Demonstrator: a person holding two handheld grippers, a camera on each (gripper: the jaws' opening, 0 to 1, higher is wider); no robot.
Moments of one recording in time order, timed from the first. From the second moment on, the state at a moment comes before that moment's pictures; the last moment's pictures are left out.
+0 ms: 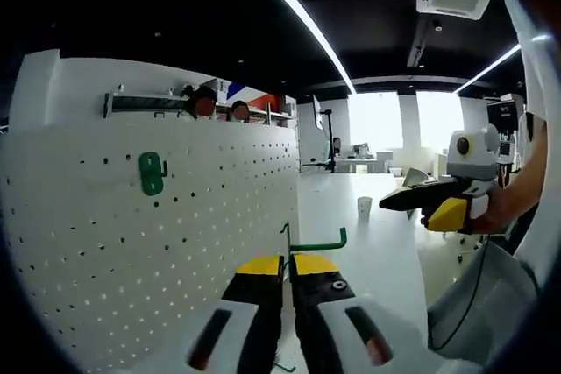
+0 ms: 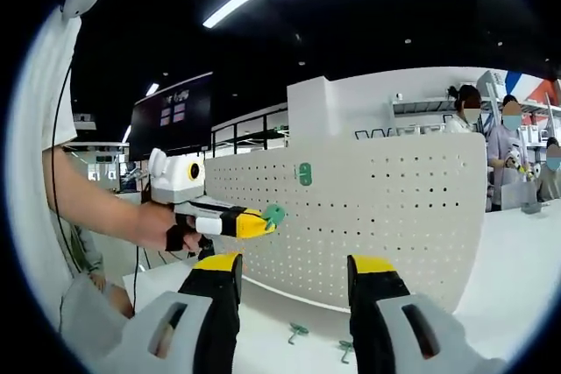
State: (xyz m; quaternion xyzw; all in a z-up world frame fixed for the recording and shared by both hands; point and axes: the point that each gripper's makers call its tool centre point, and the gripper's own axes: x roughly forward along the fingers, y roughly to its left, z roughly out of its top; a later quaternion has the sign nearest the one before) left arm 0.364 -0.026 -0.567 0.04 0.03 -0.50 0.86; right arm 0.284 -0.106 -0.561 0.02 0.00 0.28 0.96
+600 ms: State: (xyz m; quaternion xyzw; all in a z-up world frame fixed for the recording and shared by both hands) left arm 0.357 -0.032 -0.552 0.01 0.01 -0.51 0.86; right arm 0.286 -0.106 -0.558 0.04 -0.01 0.27 0.96
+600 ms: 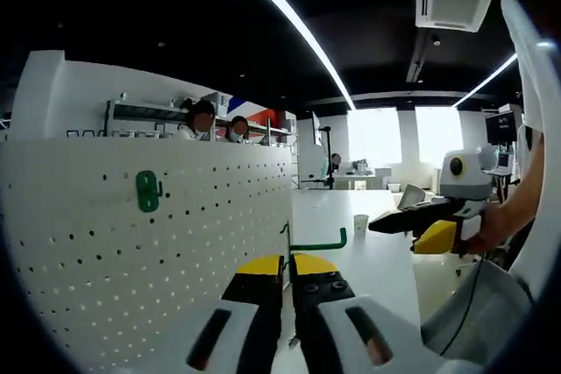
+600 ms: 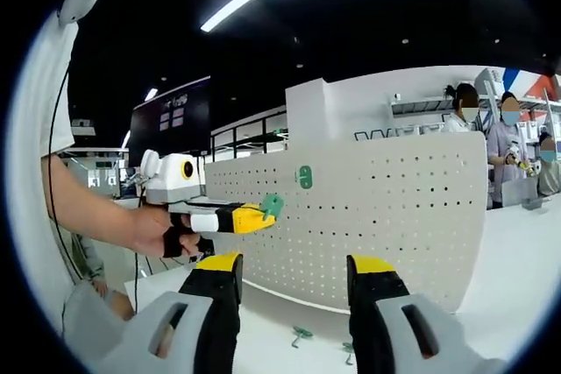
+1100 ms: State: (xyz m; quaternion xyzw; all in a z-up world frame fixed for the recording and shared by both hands) left arm 0.357 -0.033 -0.551 0.01 0.01 -0.50 0.86; right arm 0.293 -0.123 -0.549 0.18 -0.02 0.25 0.95
